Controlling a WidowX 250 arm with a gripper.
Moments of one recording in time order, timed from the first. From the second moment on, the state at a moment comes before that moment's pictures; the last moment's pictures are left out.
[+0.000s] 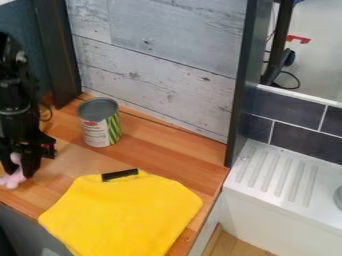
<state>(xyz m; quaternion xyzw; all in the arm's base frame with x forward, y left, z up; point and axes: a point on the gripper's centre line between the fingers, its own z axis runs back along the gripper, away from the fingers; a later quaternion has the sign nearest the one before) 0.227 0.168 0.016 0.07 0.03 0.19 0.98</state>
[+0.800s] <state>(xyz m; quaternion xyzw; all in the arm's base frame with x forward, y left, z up) 0.210 0.209 0.011 0.08 0.06 0.23 0.97</state>
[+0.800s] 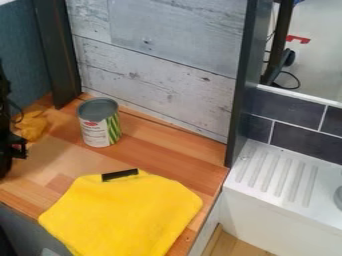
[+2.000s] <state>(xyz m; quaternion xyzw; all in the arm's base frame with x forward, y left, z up) 0.225 0.188 0.111 0.12 -0.04 0.20 0.97</state>
